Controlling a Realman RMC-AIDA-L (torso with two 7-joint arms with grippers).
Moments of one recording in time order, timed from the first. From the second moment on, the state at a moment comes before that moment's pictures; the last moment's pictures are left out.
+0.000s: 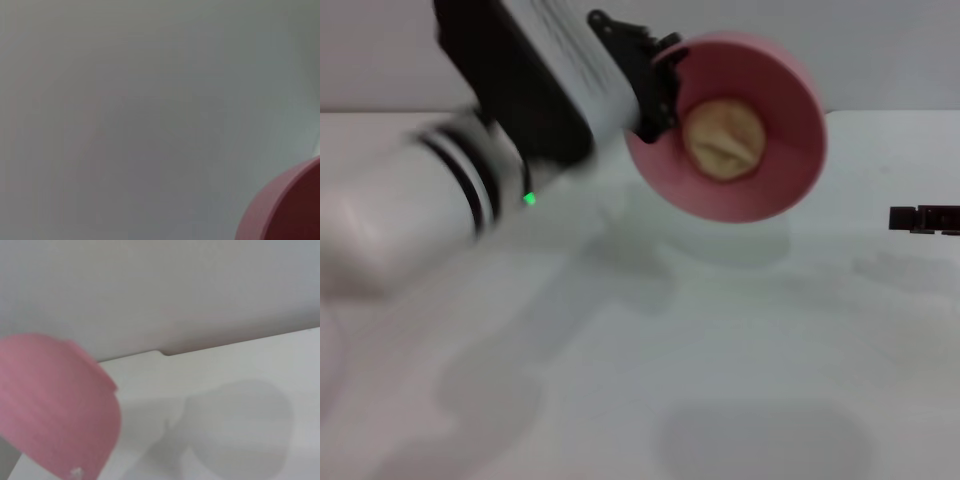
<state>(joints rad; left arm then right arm) -0.18 -2.06 2.00 1.65 2.50 0.29 -2.19 0.51 2.05 -0.44 -1.03 -2.30 -1.72 2.24</state>
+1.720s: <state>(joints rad) -0.60 -1.98 1.06 1.09 2.22 1.36 -2.47 0.68 2.05 -0.85 -0.96 -2.46 -1.63 2.20</state>
